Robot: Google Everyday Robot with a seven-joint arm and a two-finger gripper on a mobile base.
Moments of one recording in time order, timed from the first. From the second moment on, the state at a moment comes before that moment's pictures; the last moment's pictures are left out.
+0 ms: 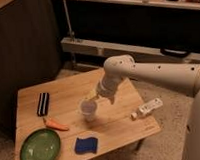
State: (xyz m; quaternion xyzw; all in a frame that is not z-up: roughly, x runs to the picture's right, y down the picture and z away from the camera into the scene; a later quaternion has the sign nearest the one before) arm -0.005 0.090 0.743 -0.37 0.10 0.66 0.65
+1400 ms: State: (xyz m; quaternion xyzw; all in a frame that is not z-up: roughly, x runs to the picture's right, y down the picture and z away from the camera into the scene) arm -0.025 0.076 0.686 -0.32 -0.05 0.54 0.78
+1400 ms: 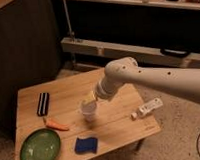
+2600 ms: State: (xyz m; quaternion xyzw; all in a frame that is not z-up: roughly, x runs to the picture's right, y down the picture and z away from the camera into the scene) arm -0.078 0.080 0.641 -0.31 -0.11 0.35 0.88
